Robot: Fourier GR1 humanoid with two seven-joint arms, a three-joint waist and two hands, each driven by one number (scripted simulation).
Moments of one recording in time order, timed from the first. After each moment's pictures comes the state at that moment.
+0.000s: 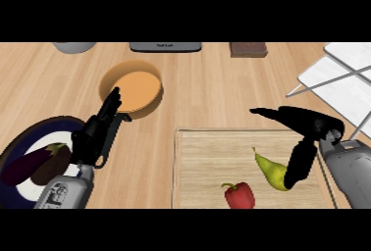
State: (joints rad) left arm -0.18 0.18 -0.14 -1.43 -0.03 0.09 0.02; right arm -0.41 -0.41 0.19 -1.58 0.12 0.86 0.72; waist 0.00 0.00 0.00
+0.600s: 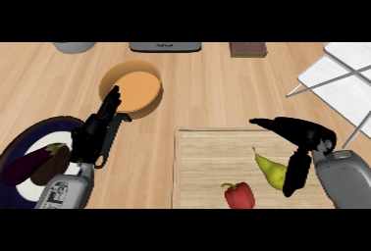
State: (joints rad) left arm -0.19 0.15 -0.10 -1.43 -0.06 0.05 0.04; right arm -0.35 -0.37 0.20 -1.58 0.29 0.89 0.63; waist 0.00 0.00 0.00
